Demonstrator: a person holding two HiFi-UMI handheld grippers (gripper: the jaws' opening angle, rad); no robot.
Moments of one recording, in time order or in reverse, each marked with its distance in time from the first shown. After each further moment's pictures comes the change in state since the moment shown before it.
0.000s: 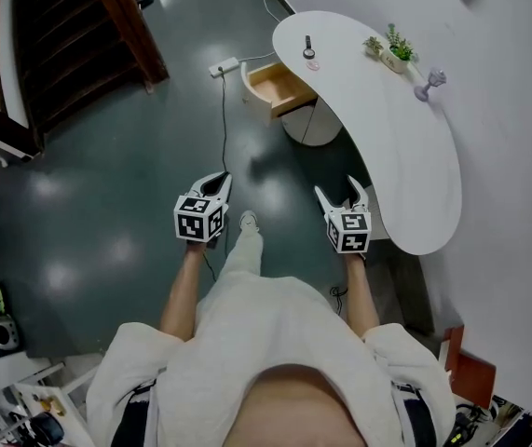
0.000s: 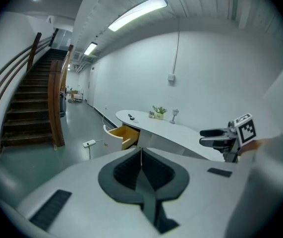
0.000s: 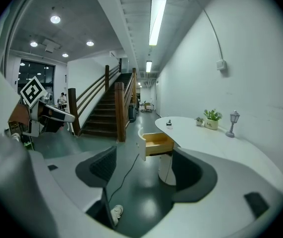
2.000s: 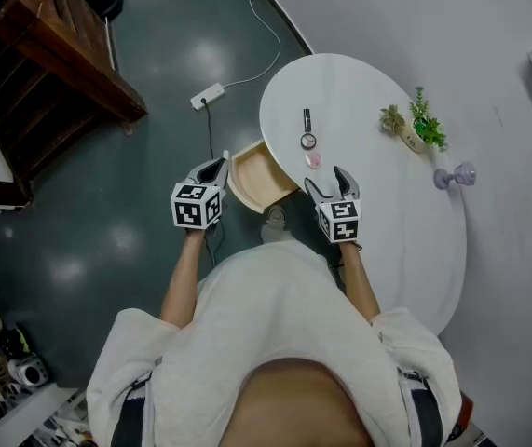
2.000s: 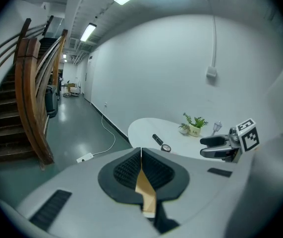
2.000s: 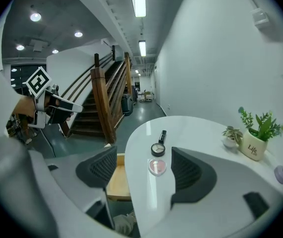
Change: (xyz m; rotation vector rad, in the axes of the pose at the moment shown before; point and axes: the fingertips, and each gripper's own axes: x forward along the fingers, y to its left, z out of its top) left arm 0.402 0.213 0.251 -0.023 0.093 -0.015; right arm 0.427 -0.195 0.149 0.044 0.146 0.043
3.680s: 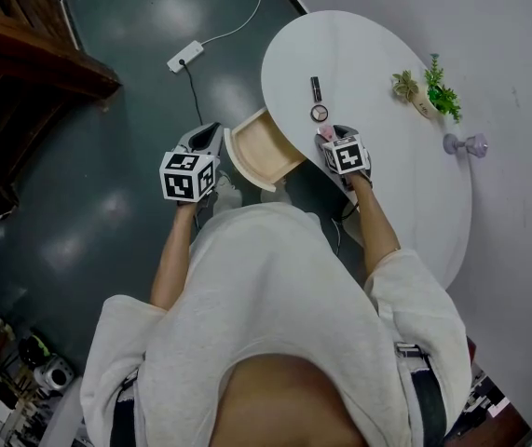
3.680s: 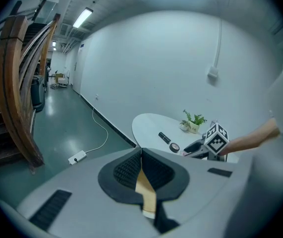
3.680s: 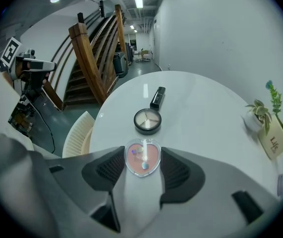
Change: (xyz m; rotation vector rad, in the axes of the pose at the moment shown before) left arm 0.052 0.071 0.020 0.009 0.092 -0.141; right arm 0.121 -0.038 -0.075 0.019 0.505 -0.006
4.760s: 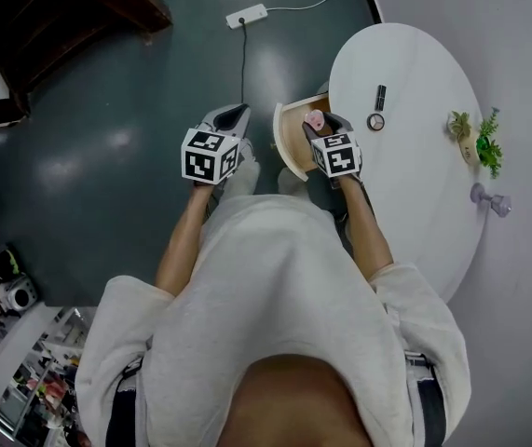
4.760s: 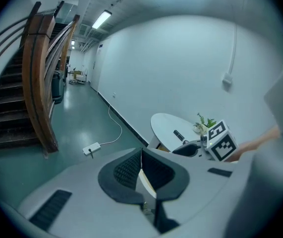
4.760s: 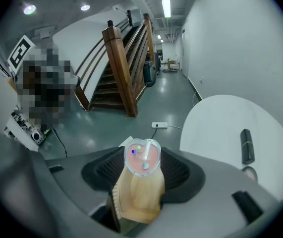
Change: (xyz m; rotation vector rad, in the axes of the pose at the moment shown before) left arm -0.053 0.056 -0.039 -0.125 -0.017 0.130; right arm 0.032 0.175 0.092 -0.199 -0.126 0.215
